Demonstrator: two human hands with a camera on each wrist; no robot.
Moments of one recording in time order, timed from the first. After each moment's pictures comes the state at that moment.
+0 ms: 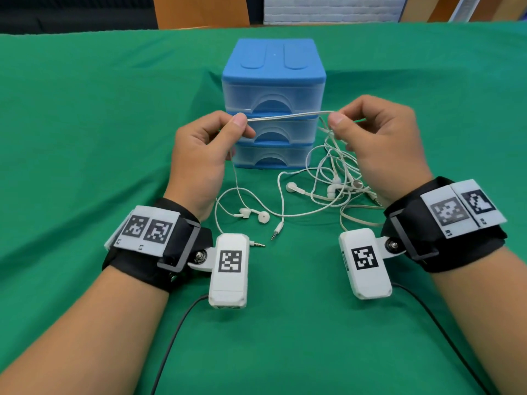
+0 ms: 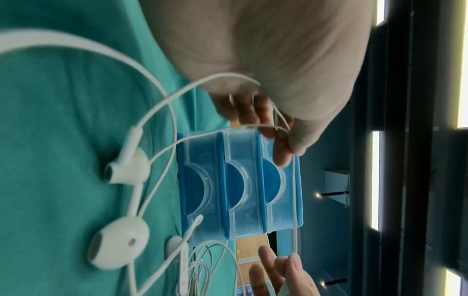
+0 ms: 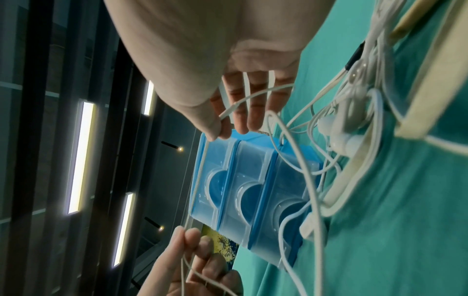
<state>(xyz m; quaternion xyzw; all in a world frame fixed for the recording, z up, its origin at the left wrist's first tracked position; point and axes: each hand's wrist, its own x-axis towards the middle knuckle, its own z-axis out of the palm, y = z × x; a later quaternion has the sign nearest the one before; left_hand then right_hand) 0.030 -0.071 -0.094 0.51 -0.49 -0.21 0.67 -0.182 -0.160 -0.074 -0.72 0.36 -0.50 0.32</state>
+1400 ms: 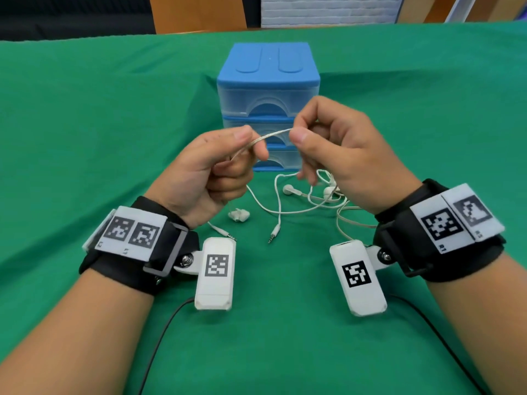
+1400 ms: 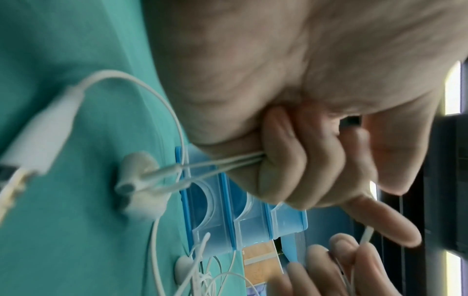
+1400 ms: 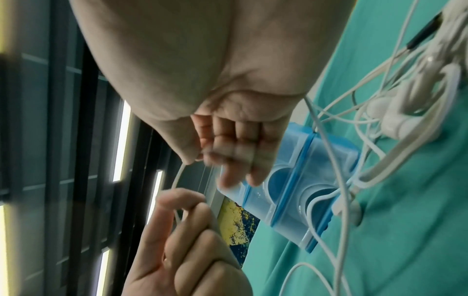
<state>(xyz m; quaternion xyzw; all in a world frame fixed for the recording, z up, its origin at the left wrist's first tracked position) 0.029 -0.049 -0.075 0.33 -0.52 -0.57 0.54 -0.169 -0.128 -0.056 -0.80 0.19 -0.36 0.44</state>
